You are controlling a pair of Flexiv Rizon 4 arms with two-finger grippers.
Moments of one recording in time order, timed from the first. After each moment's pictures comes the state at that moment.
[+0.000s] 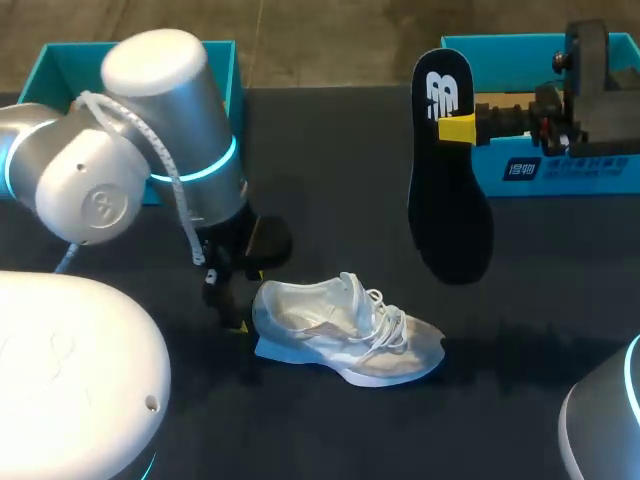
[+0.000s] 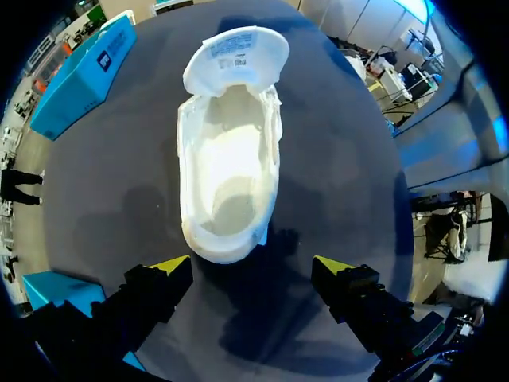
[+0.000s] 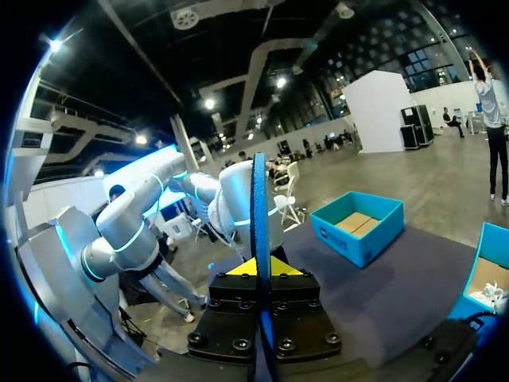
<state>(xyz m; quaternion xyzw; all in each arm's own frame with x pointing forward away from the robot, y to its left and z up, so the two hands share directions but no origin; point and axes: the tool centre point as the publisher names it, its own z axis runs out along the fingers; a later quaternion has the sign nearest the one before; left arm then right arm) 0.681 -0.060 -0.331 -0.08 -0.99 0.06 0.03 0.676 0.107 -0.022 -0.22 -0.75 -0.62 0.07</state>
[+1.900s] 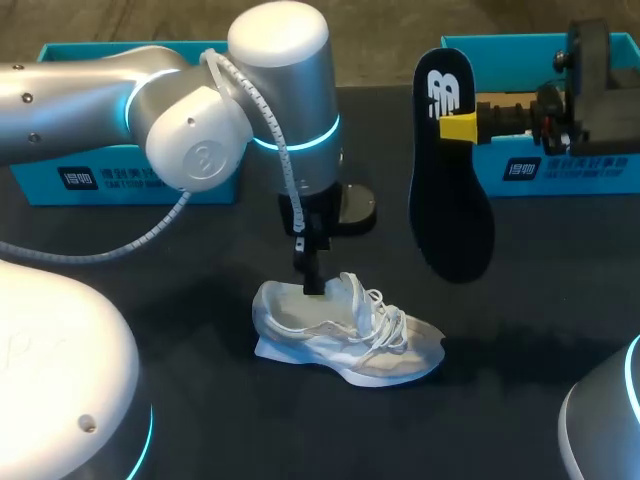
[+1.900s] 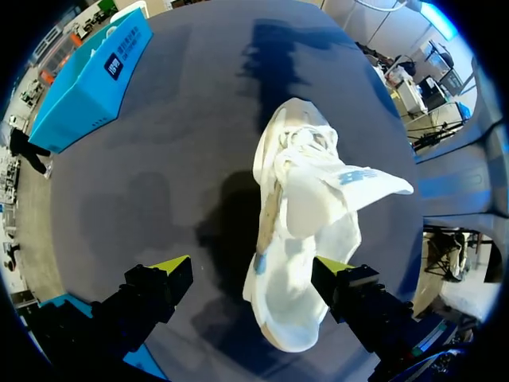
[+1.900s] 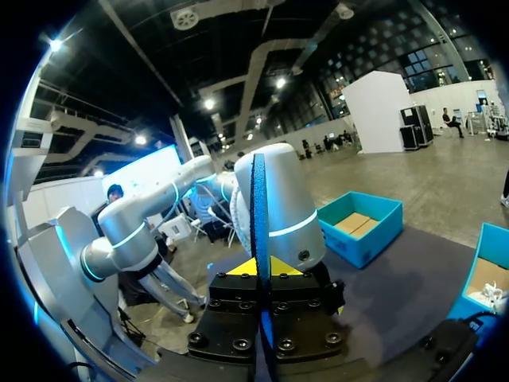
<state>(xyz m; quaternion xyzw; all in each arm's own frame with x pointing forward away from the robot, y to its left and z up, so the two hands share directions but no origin) 0.729 -0.164 -0.326 -0.05 -1.00 0.05 0.02 0.679 0.104 -0.021 -0.22 -0.75 -0.63 0.06</state>
